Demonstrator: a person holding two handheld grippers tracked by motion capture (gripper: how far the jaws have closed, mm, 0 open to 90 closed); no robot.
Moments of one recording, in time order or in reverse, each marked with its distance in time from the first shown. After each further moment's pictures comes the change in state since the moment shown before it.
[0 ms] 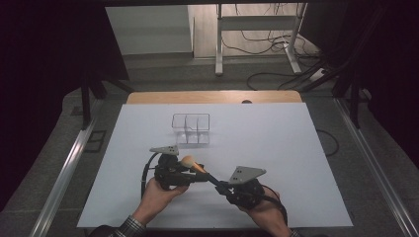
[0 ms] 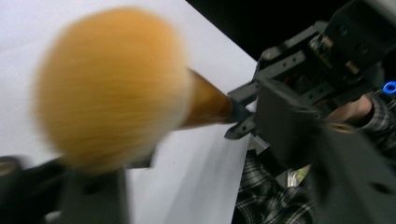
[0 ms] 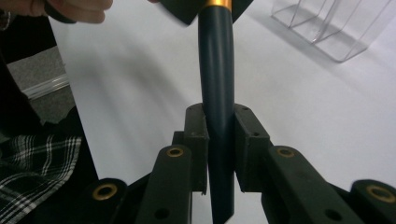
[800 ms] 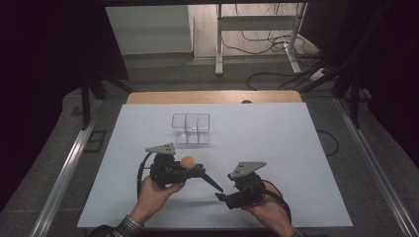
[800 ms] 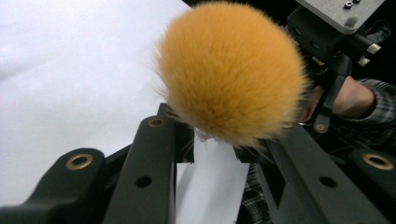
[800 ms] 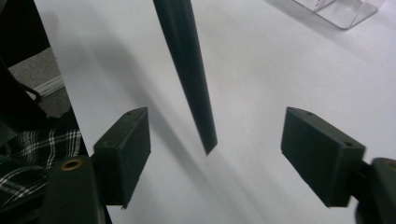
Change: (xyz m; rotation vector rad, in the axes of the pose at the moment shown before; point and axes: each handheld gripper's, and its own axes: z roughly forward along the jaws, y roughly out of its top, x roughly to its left) left arm -0.014 0.007 -0.012 0.009 0.069 0.078; right arm -0.017 -0.003 0.005 0.072 0.031 0.087
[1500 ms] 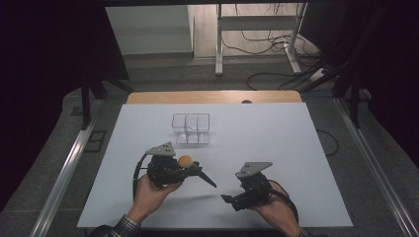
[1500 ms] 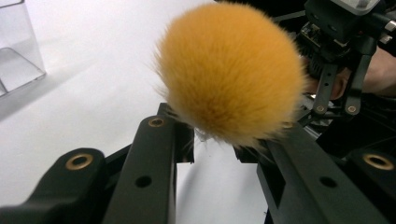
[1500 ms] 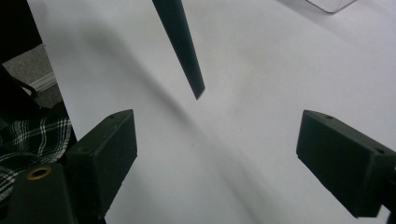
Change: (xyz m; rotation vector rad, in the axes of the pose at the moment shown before) left arm -0.007 0.004 -0.007 0.033 0.126 0.088; right arm -0.011 -0.011 -0.007 0.018 -0.010 0.009
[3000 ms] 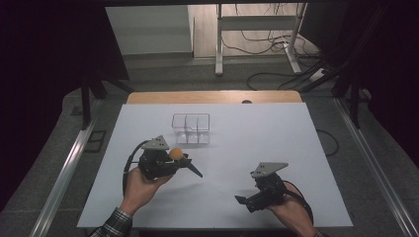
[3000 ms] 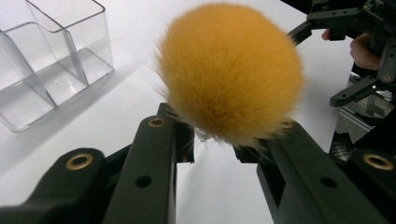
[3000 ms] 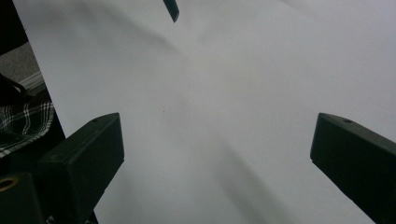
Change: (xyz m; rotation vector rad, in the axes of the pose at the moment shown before) left arm 0.015 0.008 -0.018 0.050 0.159 0.036; right arm -0.020 -0.022 -0.021 0.005 -0.032 0.018
